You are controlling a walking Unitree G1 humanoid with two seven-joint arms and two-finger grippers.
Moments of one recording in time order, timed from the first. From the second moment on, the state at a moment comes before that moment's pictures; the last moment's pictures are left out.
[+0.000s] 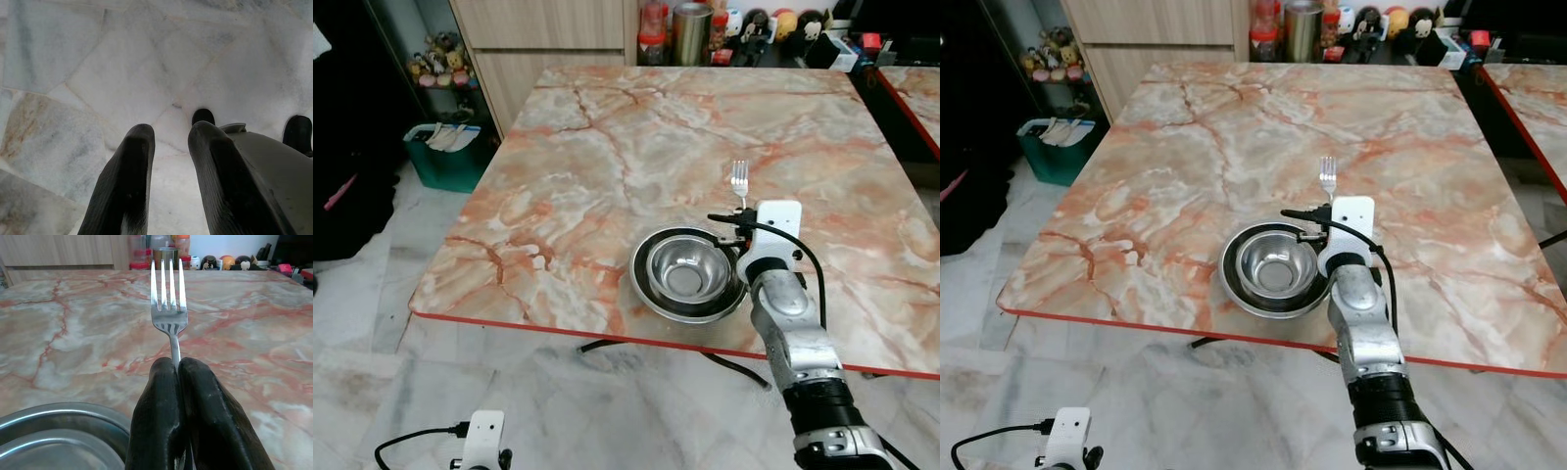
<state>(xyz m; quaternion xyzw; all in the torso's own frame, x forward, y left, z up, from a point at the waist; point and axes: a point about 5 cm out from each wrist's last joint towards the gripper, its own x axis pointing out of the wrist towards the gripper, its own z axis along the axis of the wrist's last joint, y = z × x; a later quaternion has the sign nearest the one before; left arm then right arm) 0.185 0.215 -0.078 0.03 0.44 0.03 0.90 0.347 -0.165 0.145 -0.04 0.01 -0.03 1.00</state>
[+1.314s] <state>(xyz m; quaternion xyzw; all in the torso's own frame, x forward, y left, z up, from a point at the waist) 0.182 0.209 -0.080 0.03 0.44 0.03 0.90 0.346 -0.191 0.141 -0.06 0.04 -0.06 1.00</state>
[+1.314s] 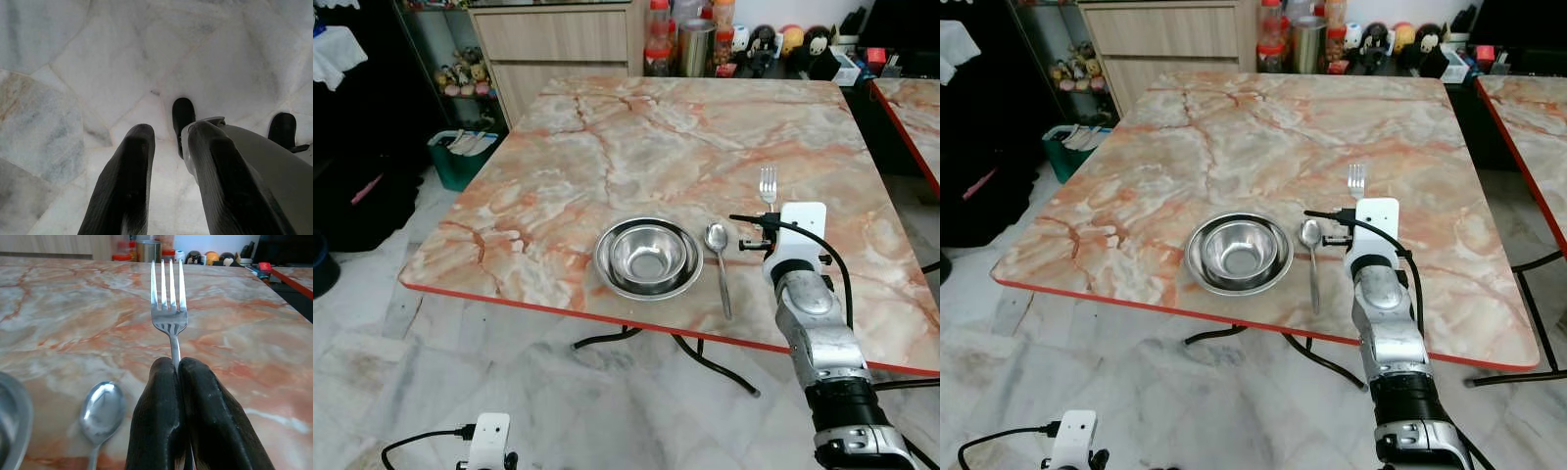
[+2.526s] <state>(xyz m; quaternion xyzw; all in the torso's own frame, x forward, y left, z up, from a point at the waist) 0.182 0.209 -0.080 0.03 0.44 0.03 0.90 0.340 -0.223 0.114 -0.07 0.14 -0.09 0.98</state>
